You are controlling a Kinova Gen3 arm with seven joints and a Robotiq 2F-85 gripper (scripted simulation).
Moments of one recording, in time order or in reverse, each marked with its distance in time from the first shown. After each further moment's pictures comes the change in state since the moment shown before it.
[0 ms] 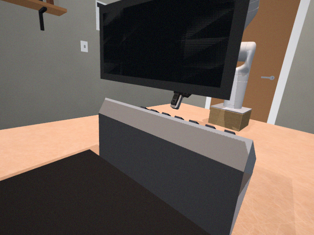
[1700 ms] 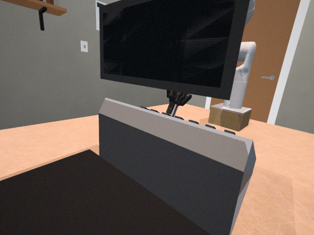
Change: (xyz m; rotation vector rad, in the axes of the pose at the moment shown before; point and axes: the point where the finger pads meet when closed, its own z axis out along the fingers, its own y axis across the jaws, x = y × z) arm -0.014 -0.016 0.022 -0.002 0.005 -0.003
